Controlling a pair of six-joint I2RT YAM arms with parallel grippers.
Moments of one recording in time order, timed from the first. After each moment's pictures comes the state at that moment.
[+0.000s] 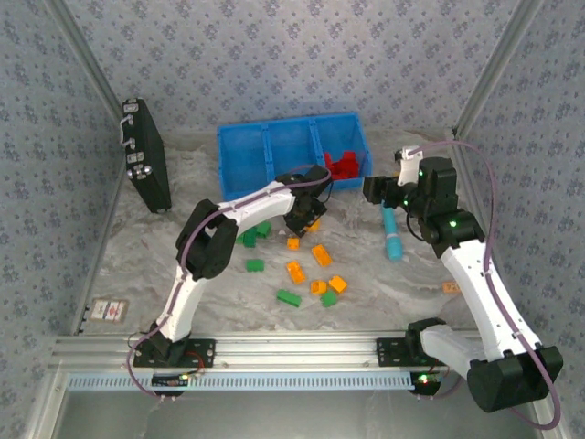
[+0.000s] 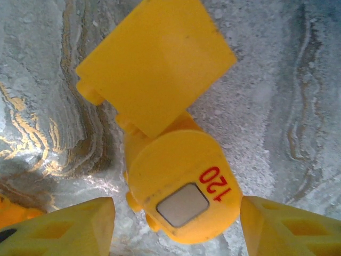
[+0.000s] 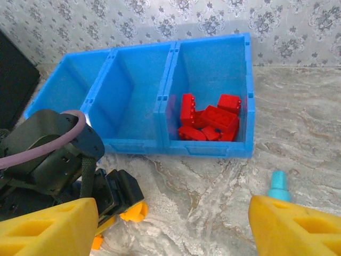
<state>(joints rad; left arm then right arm) -0.80 2.21 1.80 -0.83 -0.02 -1.56 0.21 1.03 1.05 -0.48 -0.18 0.14</state>
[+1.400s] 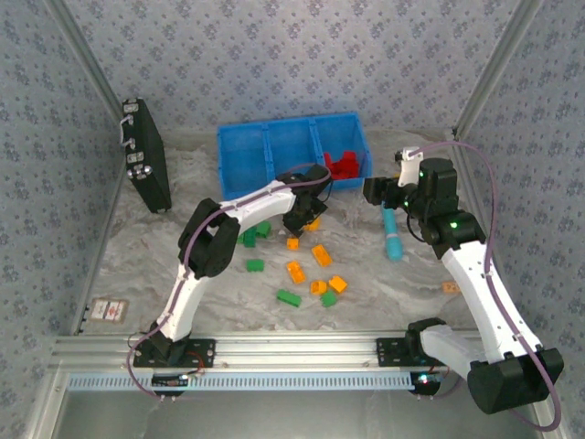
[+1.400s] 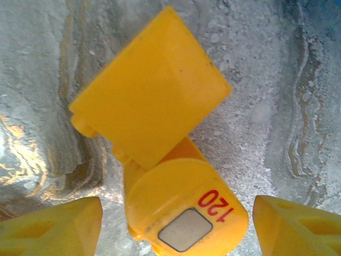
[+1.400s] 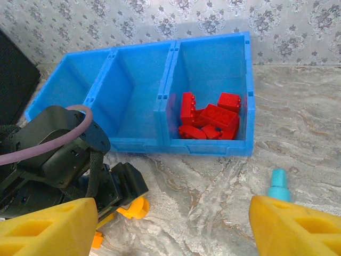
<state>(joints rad) -0.79 2.23 1.82 -0.84 -0.05 -1.53 0.21 1.02 1.05 -0.49 -0.17 0.15</state>
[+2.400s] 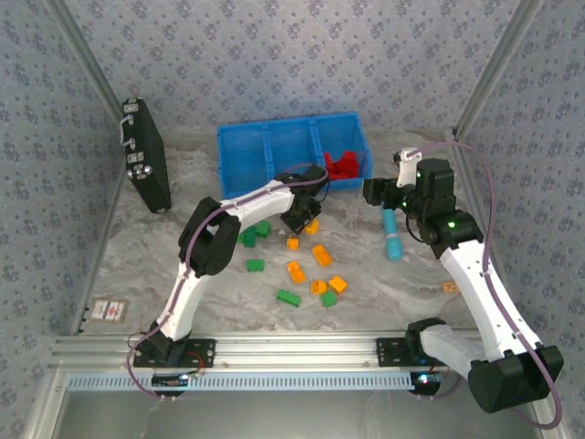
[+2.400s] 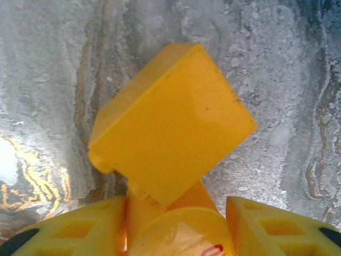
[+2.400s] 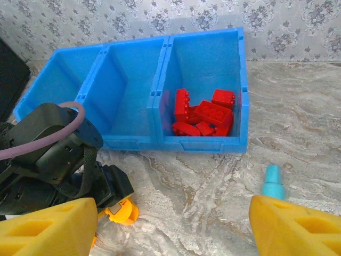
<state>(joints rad) -0.78 2.23 1.80 -0.83 -0.05 -1.52 0.23 1.03 1.04 -0.49 -0.14 0.14</state>
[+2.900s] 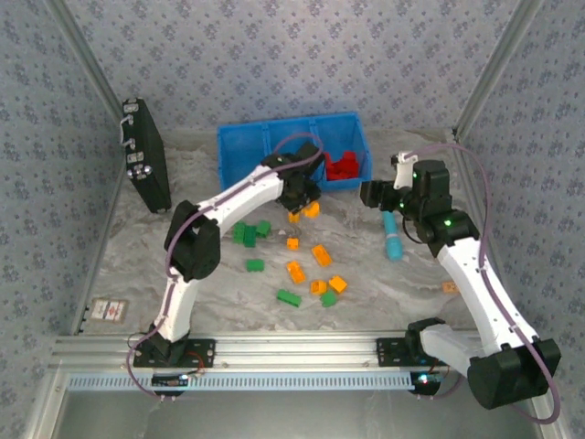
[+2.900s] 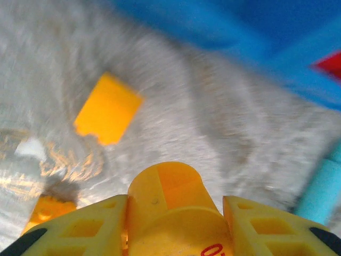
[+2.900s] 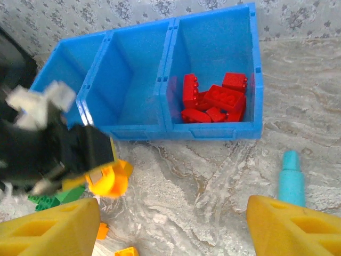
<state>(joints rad) -0.75 2.13 2.00 -0.97 -0.05 -1.23 0.22 1.05 1.02 -0.48 -0.19 0.20</state>
